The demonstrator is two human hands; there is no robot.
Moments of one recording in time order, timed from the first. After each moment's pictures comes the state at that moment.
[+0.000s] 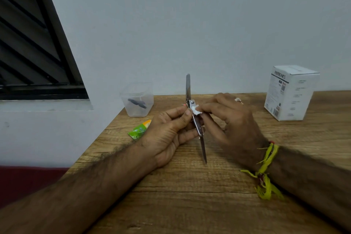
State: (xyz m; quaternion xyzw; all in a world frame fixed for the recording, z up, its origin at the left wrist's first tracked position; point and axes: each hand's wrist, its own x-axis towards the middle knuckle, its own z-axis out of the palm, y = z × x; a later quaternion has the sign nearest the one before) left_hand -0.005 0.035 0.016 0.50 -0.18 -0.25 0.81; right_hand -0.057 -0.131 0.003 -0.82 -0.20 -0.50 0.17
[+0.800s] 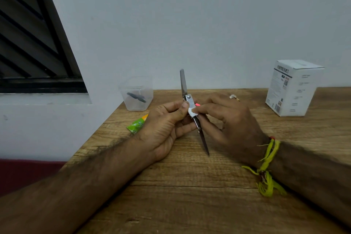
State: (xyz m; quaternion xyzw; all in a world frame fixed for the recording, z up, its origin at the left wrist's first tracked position) left_hand 0.000 0.035 0.014 0.52 -0.17 -0.22 0.81; right_hand -0.058 -0.129 0.000 -0.84 -0.23 -0.47 0.15
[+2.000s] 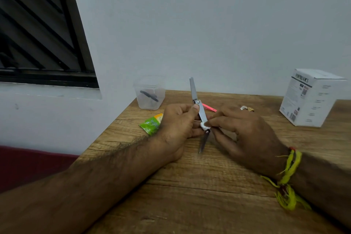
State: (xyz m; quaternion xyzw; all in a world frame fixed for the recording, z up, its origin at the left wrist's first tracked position) left_hand -0.004 0.029 0.011 0.62 -0.13 -0.13 0.76; right_hand -0.066 -0.129 -0.002 -0.89 -0.25 -0.37 0.11
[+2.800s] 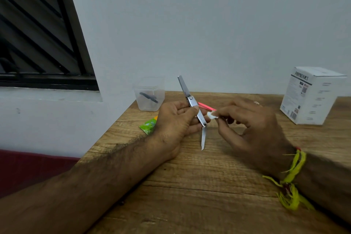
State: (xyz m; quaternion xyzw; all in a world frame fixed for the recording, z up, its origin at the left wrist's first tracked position) left_hand 0.004 0.034 0.016 0.62 -0.14 -0.10 0.77; right_hand -0.068 -0.129 0.003 -0.85 -0.20 -0.46 0.17
